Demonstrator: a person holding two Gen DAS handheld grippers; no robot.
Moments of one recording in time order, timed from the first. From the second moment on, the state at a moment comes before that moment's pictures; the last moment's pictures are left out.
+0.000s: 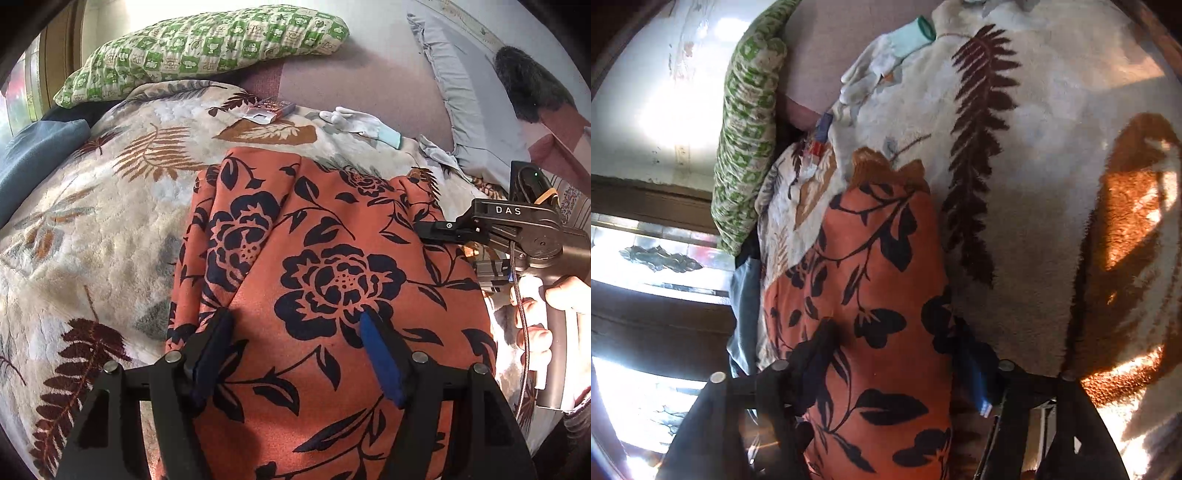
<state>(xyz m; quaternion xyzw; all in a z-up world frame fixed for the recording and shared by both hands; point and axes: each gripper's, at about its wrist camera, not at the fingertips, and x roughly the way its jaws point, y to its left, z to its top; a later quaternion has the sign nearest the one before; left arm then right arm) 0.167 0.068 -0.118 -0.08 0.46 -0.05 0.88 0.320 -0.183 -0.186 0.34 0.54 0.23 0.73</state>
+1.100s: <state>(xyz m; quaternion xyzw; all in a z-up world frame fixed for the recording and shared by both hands) 0.122 0.176 -0.141 -0.38 0.54 -0.13 0.74 0.216 -0.125 -0.146 0.28 0.51 0.32 0.75</state>
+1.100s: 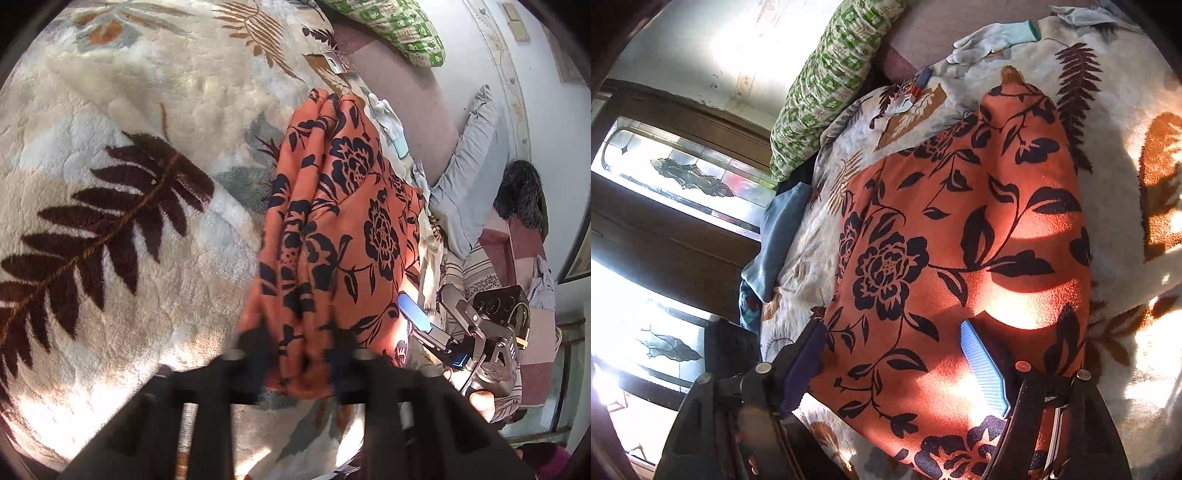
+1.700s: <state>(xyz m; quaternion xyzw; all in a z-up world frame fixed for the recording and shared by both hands) 0.190 0.193 -0.093 -0.34 0.47 -0.10 0.81 0.216 -0.122 -0.149 0.27 0.51 0.34 0.74</state>
